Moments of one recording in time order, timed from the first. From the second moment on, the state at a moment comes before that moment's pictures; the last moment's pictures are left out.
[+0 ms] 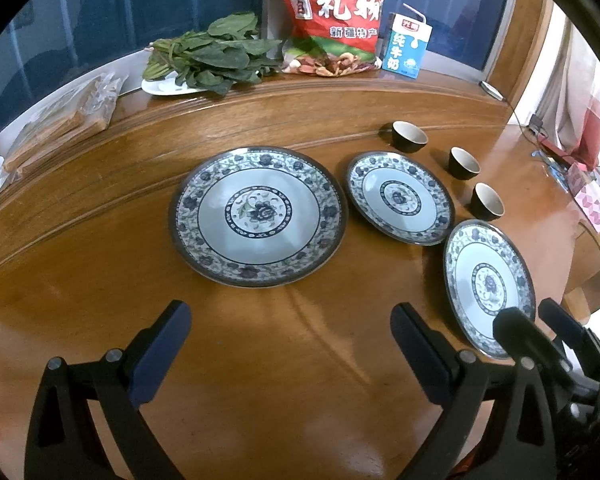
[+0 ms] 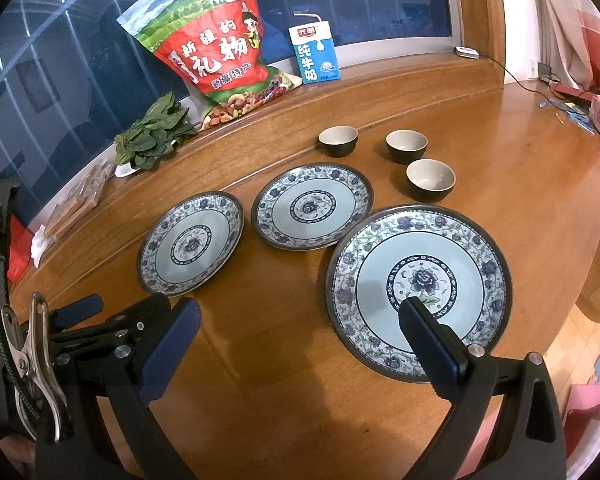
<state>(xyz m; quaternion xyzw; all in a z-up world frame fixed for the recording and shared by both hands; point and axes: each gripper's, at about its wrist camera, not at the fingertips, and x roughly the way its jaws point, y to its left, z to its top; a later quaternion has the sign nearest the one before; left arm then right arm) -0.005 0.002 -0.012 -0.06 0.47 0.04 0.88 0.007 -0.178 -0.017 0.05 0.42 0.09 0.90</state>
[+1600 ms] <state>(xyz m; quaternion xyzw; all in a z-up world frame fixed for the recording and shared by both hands) 0.114 0.119 -0.075 -0.12 0.54 0.12 0.83 0.108 -0.093 -0.089 0.03 0.53 0.21 0.82</state>
